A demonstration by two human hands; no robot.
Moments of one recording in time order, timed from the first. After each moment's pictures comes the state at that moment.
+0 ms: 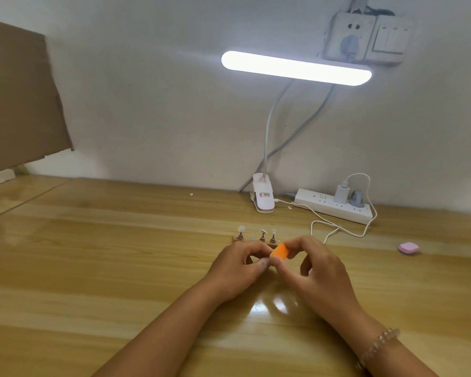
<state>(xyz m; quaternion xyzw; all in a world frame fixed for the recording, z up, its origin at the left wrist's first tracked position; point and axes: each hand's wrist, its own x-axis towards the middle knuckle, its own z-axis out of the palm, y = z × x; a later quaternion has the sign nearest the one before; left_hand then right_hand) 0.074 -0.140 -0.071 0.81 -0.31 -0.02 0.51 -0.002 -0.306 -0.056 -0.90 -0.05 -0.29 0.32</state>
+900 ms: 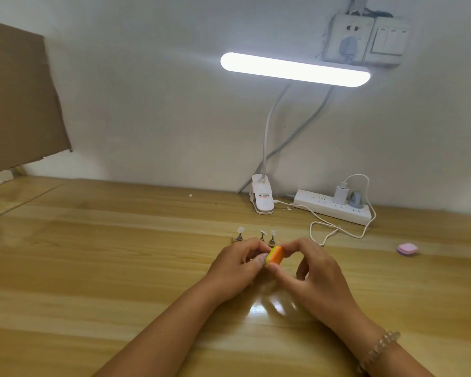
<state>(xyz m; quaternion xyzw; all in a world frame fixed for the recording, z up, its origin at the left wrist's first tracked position) 0.069 -0.140 -0.065 0.79 -0.28 -0.04 0.53 -0.003 -0.303 -0.055 -0.90 -0.06 -0.30 0.30</state>
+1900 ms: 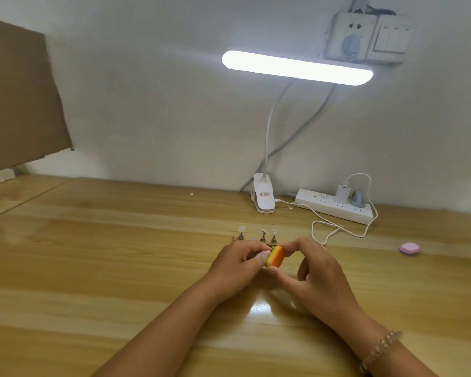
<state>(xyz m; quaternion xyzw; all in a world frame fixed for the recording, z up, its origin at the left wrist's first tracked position) 0.074 -0.138 -0.068 0.81 -0.30 -0.02 0.51 -0.002 -0.303 -0.056 -0.90 -0.07 -0.30 0.30</state>
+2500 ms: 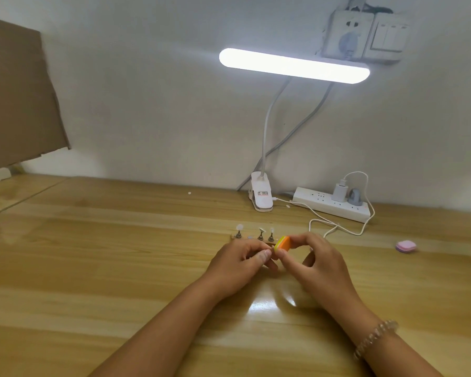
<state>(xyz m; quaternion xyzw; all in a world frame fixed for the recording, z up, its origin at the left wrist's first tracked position) 0.073 -0.140 -0.068 0.80 -0.31 -0.03 0.51 0.003 -0.310 -0.053 -0.88 -0.03 -0.30 0.36</state>
